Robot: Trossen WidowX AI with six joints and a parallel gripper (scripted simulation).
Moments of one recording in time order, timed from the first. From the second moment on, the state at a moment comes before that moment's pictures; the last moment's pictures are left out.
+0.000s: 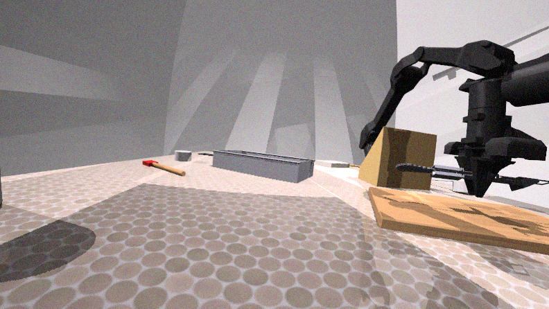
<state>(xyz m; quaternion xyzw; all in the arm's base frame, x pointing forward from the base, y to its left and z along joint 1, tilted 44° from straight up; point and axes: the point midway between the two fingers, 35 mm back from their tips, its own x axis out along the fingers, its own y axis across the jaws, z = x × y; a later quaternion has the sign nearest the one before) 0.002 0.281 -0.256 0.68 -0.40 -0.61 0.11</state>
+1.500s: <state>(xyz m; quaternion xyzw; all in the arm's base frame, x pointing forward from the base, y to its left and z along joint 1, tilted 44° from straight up) -0.055 0.262 -0.073 0.68 -0.40 -0.60 0.11</state>
